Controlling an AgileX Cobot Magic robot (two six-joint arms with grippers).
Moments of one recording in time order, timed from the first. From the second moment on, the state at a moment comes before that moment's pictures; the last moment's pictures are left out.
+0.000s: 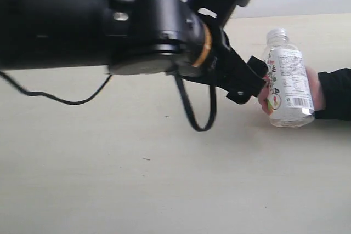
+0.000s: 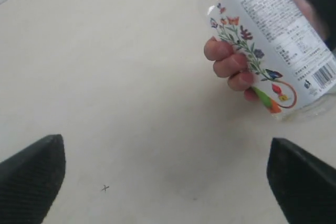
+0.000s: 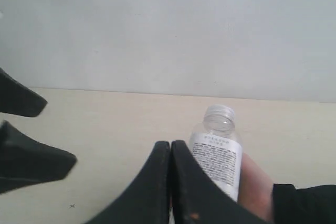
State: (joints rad) left arm -1.08 1.74 -1.30 0.69 0.58 -0.82; right arm 0.38 0.52 -0.16 0.21 -0.14 -0.12
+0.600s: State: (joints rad) left arm -0.76 0.98 -0.63 0.70 0.05 -0.84; right arm 0.38 0.52 -0.16 0.21 -0.14 -0.12
